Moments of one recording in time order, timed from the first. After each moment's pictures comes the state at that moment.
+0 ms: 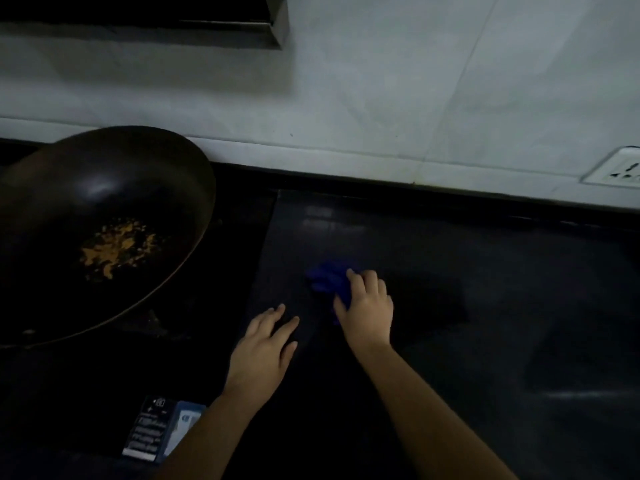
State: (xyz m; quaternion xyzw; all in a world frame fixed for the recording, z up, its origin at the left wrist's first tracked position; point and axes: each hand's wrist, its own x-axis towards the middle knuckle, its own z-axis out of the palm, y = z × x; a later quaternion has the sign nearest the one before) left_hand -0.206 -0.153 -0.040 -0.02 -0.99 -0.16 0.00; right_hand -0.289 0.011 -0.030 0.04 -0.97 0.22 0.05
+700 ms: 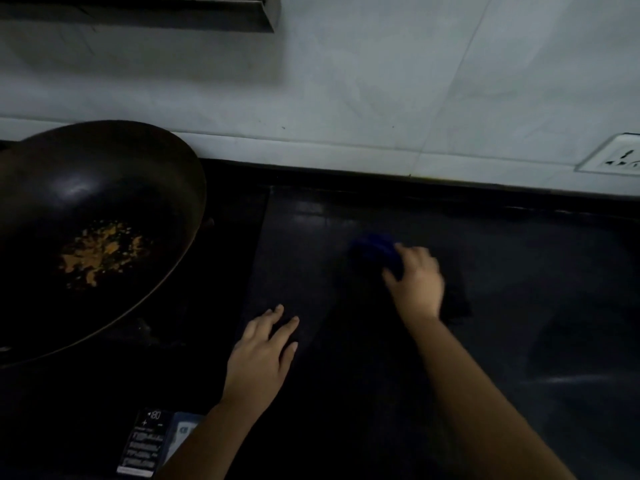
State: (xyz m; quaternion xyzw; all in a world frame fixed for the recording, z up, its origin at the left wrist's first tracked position) left_hand -0.206 -0.156 -0.040 -0.01 -0.99 -0.17 -0.01; right_hand -0.336 0.074 -0.035 -0.02 -0.97 0.21 0.11
